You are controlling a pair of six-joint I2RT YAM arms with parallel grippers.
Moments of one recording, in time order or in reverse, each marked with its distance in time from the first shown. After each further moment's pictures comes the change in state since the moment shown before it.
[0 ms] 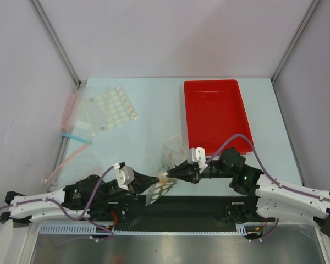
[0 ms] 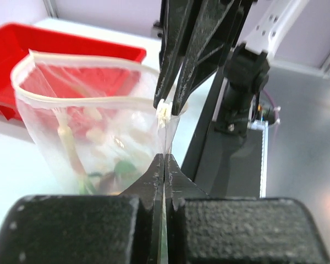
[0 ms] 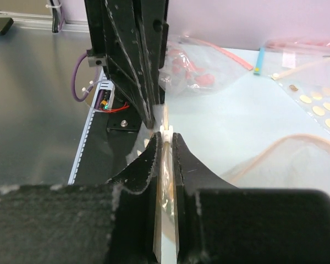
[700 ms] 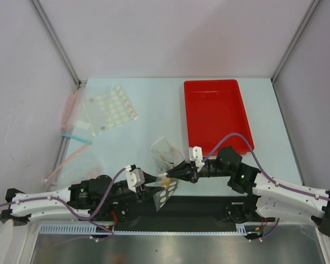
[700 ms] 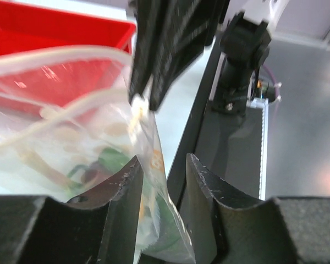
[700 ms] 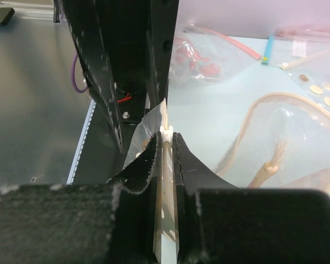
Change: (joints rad) left arm -0.002 0.091 -0.016 0.001 0.034 0.001; right arm -0.026 0.029 -0.013 0.015 -0.040 0.008
